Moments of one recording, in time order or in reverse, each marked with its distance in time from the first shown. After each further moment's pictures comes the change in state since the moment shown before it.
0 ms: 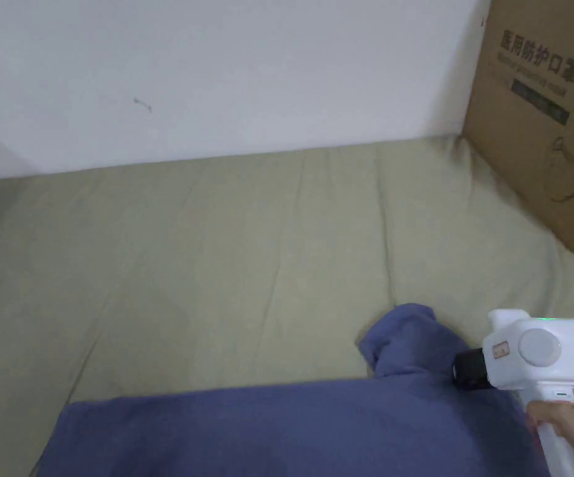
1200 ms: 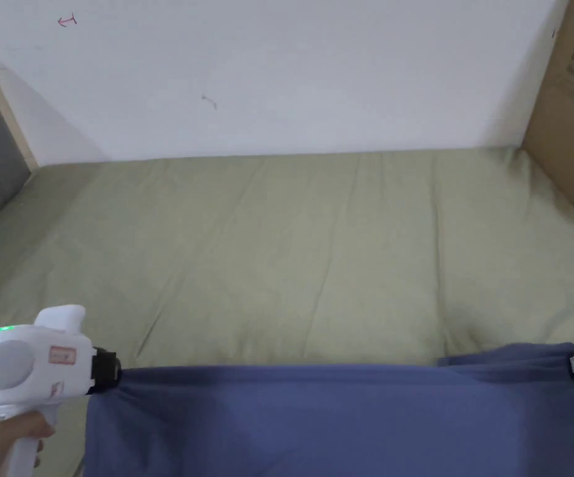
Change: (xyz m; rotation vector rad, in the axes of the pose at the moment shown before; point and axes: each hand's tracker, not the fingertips) left arm 0.007 0.088 -0.031 -0.101 -0.041 -0.099; right arm 0.029 -0.028 0.155 0.172 0.100 0.034
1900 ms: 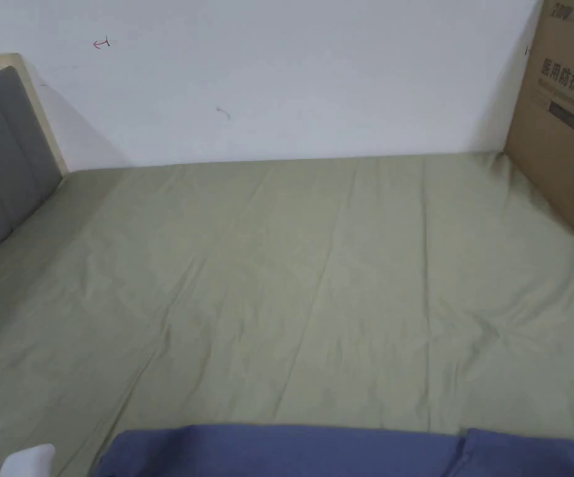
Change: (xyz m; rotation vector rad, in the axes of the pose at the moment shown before) left arm -0.049 -0.213 0.077 -0.076 0.009 0.182; right arm -0.002 -0.233 0.069 -0.159 -0.043 -0.019
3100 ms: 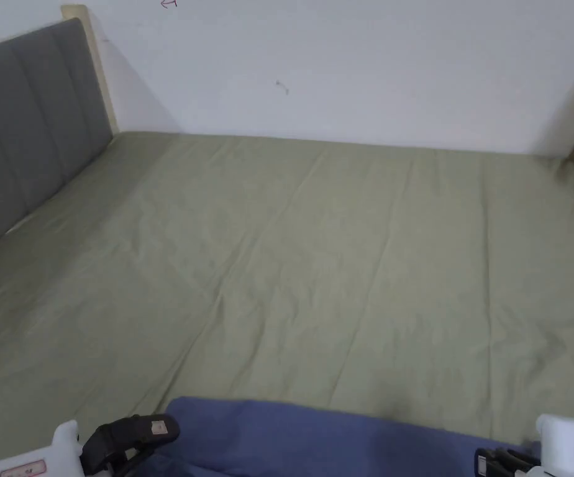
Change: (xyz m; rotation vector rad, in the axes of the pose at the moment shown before) left arm -0.084 -0.009 -0.055 -0.060 -0.749 0.631; right arm -0.193 0.018 0.039 0.240 0.241 0.078
